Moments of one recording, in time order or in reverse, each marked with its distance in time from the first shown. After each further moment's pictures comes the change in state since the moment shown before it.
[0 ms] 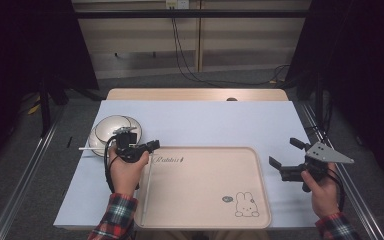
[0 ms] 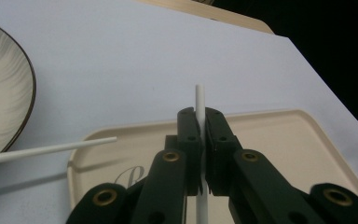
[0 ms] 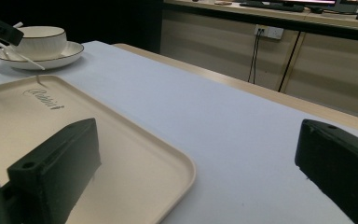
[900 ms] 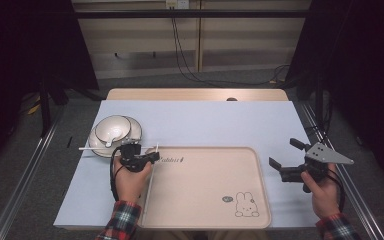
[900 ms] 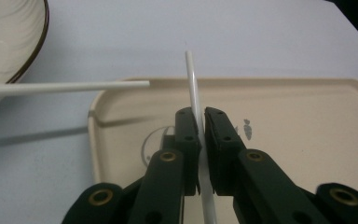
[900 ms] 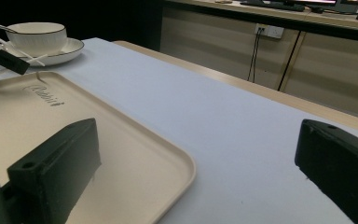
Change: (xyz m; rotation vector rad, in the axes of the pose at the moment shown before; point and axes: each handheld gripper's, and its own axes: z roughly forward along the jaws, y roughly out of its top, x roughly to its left) left arm 0.015 -0.034 0.021 0.078 0.083 0.008; right arm 0.001 0.000 -0.001 0.008 0.001 -0.010
